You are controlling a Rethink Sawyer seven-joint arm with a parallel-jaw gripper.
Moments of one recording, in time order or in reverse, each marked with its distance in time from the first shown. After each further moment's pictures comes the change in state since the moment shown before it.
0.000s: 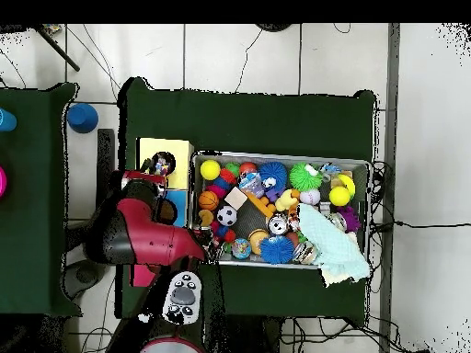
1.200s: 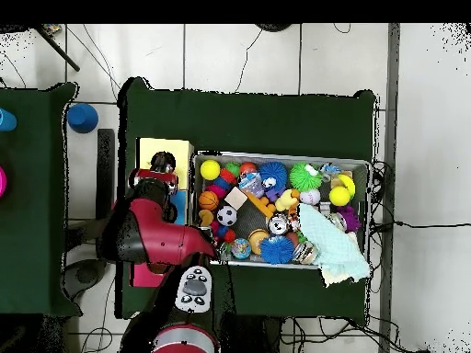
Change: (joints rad) arm -0.038 0.043 0.004 0.000 -0.045 -0.109 0.000
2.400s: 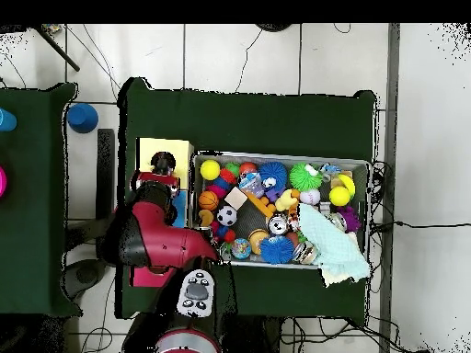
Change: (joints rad) arm -0.004 -0.015 -0.006 0.021 -0.019 -0.001 0.000
